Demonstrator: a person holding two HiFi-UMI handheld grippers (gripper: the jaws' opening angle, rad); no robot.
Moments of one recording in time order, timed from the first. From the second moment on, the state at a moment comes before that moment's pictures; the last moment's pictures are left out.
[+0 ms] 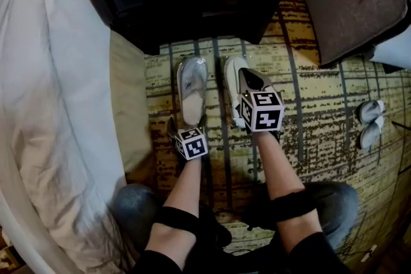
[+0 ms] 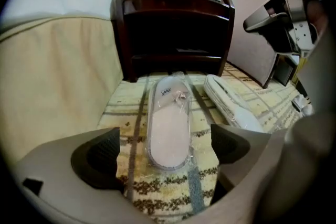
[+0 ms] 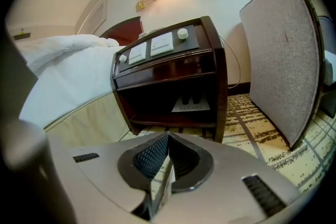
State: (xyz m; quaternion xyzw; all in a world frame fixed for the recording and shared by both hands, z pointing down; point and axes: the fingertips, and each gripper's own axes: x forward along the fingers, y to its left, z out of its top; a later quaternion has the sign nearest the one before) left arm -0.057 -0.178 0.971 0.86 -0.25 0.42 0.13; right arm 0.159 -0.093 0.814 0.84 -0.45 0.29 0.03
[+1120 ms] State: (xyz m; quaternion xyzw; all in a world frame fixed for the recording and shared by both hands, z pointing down) left arm -0.124 -0.120 0.300 0.91 -0.15 0.37 0.10; right arm 0.026 -0.003 0.288 0.79 -0.49 0.36 0.07
